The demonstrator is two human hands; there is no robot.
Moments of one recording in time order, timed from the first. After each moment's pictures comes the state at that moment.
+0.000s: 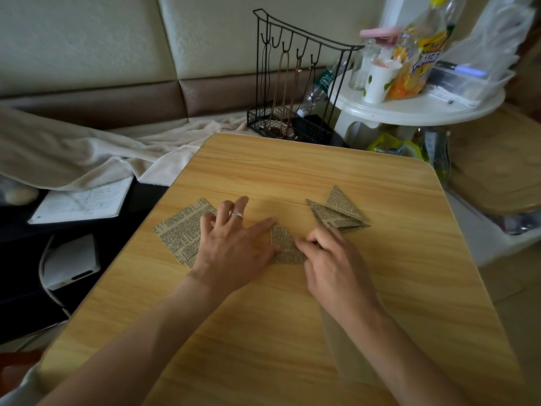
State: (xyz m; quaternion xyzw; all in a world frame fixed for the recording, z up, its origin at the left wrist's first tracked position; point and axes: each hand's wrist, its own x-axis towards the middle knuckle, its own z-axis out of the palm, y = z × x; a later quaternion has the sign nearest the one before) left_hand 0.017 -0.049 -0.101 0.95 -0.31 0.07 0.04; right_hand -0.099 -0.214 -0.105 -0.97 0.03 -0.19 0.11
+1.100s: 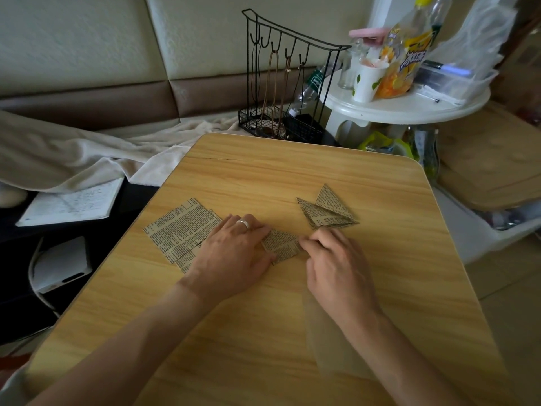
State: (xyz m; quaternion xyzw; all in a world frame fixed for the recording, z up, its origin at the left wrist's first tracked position) left_hand 0.005 -0.052 -0.103 0.91 -0.39 0.04 0.13; right_hand -0.111 -0.222 -0.110 -0.97 0.09 -0.20 0.06
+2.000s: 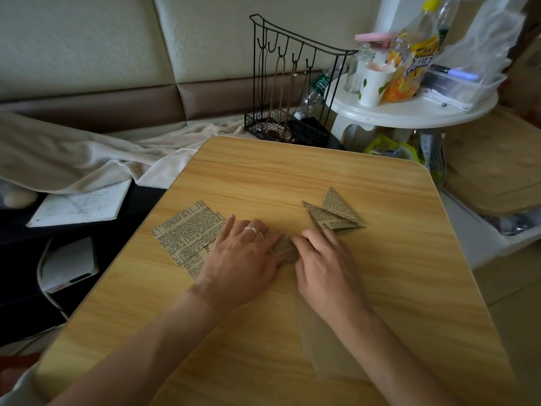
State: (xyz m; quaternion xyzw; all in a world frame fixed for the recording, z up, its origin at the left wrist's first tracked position) left_hand -0.001 -0.053 -0.105 0.92 -0.39 0.05 0.09; right_hand -0.098 -0.207 -0.105 -0.99 0.09 -0.12 0.06
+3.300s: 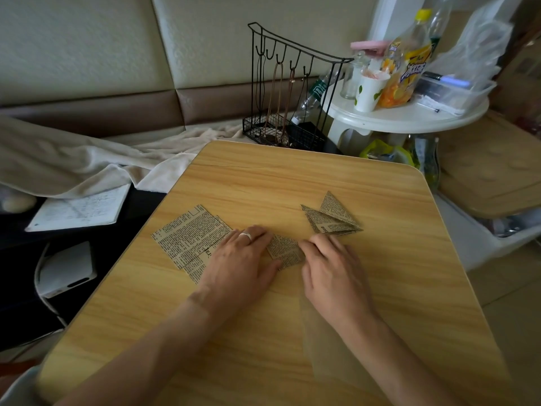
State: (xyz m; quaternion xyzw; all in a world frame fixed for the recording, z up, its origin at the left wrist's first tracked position) left_hand -0.007 -0.050 -0.104 0.92 -0.37 0.02 0.16; right_hand -0.104 -0.213 -0.114 -0.98 0.10 -0.17 0.02
